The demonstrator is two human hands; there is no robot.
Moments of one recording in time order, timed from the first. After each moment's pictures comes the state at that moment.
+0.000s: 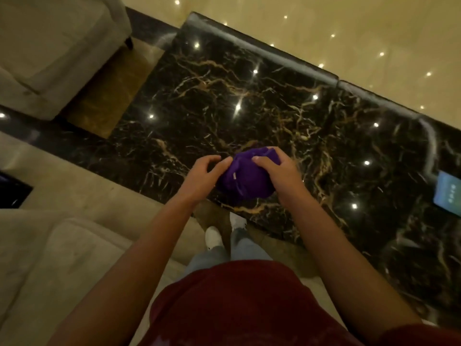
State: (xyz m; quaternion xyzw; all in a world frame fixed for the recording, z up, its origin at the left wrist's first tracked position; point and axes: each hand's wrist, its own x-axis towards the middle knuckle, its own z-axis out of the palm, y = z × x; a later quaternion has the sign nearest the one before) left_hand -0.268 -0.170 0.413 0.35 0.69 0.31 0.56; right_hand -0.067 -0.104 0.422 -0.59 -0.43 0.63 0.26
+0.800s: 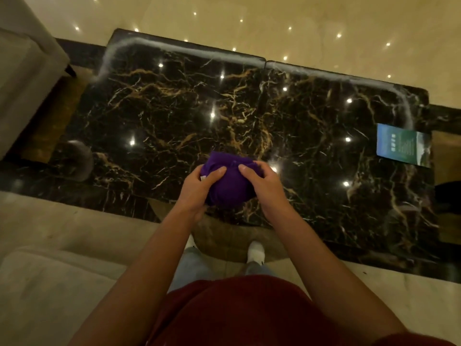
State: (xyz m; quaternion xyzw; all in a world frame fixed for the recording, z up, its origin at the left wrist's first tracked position) left_hand 0.018 -0.205 0.412 0.19 0.60 0.41 0.66; right_hand 0.195 -0.186 0.398 -0.60 -0.31 0.64 0.36
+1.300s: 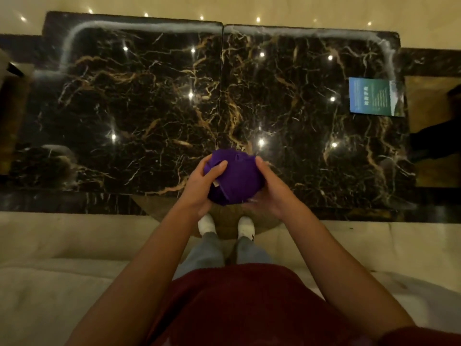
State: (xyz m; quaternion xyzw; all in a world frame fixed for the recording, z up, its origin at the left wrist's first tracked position) left_hand 0.125 -0.214 0.382 0.14 0.53 0.37 0.75; right_hand 0.318 -0.232 0.355 -0.59 -0.11 0.75 0.28
